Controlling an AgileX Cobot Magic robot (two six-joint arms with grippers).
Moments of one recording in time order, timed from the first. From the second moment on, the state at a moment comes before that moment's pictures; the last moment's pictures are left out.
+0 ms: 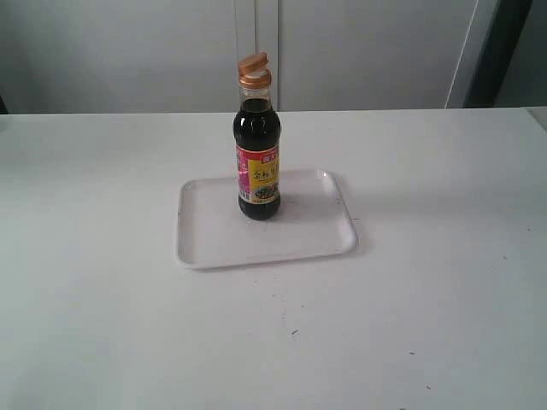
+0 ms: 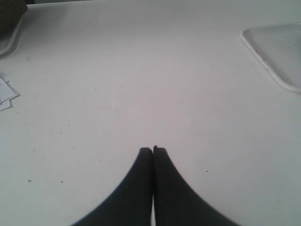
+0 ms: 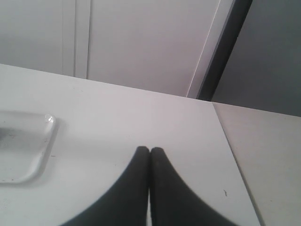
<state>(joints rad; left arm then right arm) 0.00 0.00 0.02 -0.14 0.41 0.17 -0.07 0.37 -0.45 0.18 0.39 -0.33</state>
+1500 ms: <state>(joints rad) 0.00 0.00 0.02 -0.14 0.41 0.17 -0.07 0.15 -0.27 0.05 0.28 -0.09</state>
